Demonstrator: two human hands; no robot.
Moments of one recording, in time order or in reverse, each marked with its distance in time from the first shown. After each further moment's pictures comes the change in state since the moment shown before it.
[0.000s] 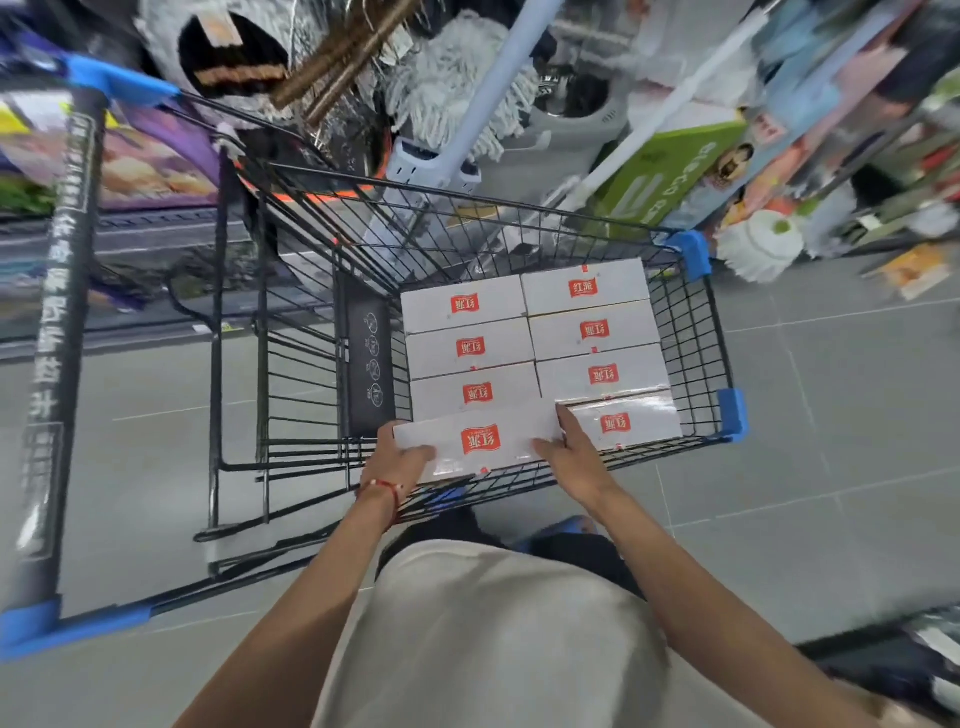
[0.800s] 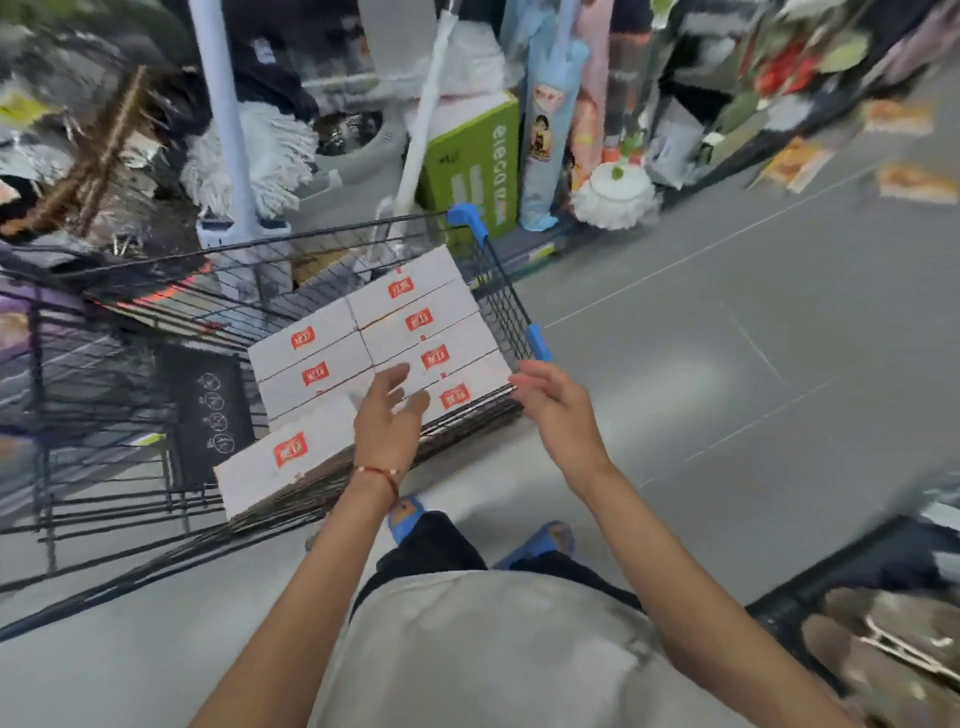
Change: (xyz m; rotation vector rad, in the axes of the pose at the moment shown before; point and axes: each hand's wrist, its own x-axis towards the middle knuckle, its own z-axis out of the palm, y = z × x) left_hand -0.151 0.078 0.238 -0.016 0.120 0.608; right_hand -0.085 0.103 -0.213 0.526 0.225 -0.324
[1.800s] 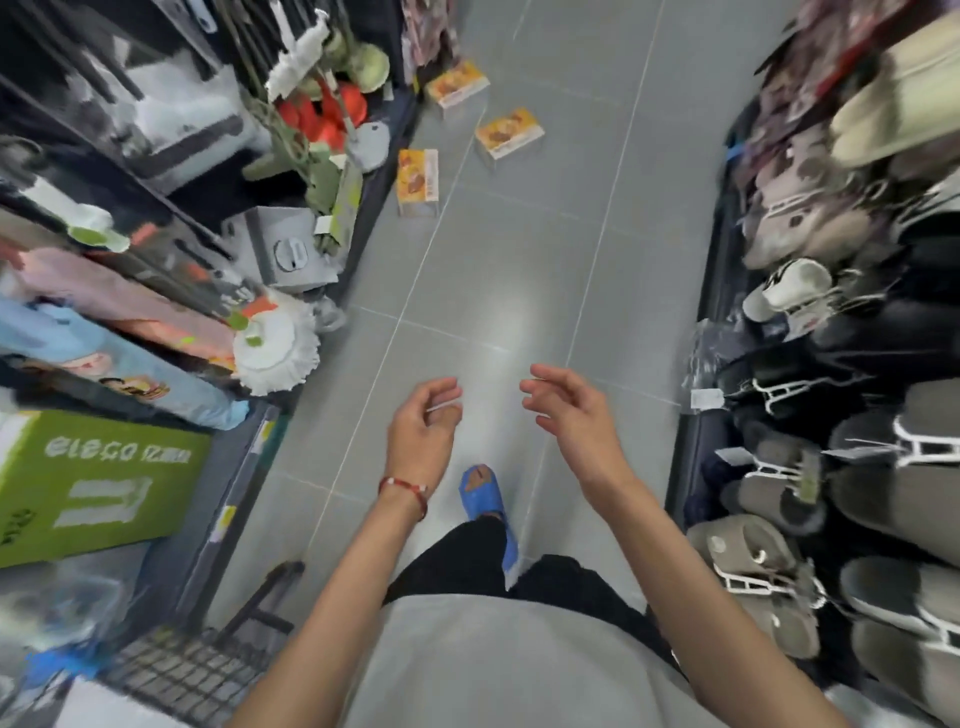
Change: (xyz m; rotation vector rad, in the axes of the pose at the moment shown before) left_hand 0.030 0.243 0.560 0.244 -0.856 0.249; right_hand 0.113 -0.086 -0.477 0.431 0.782 0.125
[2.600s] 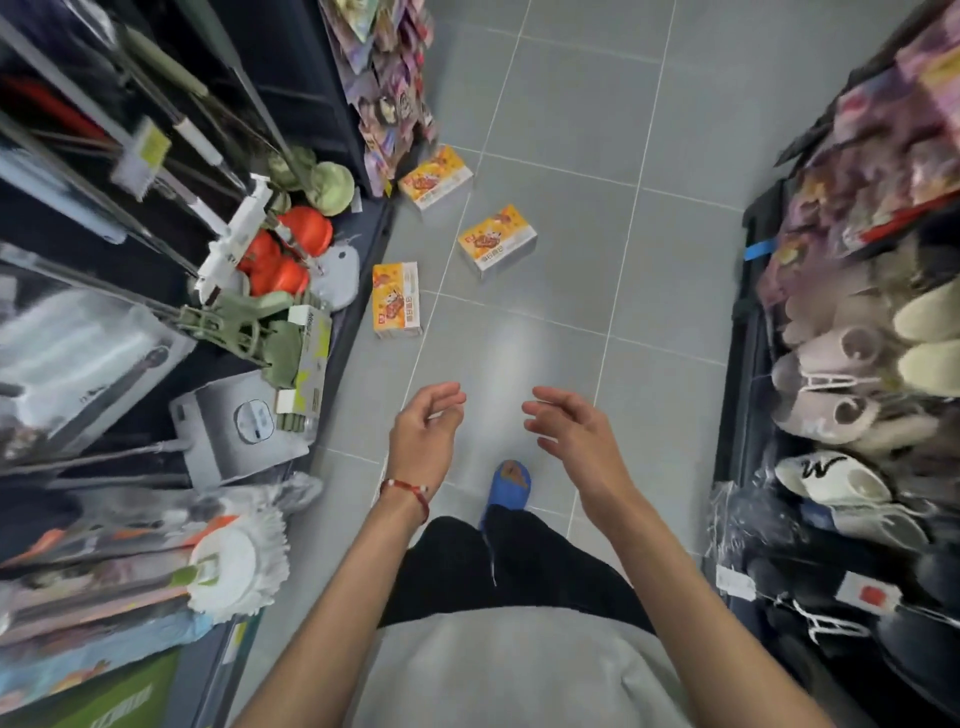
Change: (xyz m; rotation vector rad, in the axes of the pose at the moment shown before) left_hand 0.444 0.253 0.116 0.009 -0.067 -0.095; right_hand 0.429 -0.269 -0.005 0.057 0.055 0.160
